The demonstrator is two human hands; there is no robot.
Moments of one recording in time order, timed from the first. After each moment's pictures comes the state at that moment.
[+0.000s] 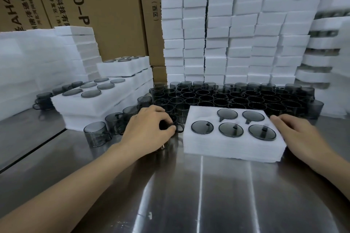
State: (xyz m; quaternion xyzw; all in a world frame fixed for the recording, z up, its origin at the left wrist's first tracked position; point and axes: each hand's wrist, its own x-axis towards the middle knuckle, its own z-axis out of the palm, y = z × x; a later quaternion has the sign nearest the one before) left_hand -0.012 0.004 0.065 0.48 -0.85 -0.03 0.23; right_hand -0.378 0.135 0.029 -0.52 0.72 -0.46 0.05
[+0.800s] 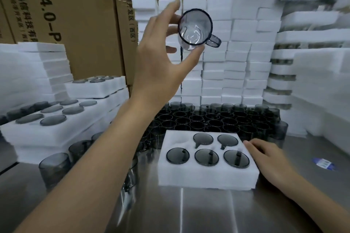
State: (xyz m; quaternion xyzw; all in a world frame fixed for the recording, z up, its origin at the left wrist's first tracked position) left_hand -0.113 0.021 0.220 0.11 -0.73 -0.01 0.67; right_hand -0.377 0.130 0.031 -0.51 0.72 -0.47 0.08
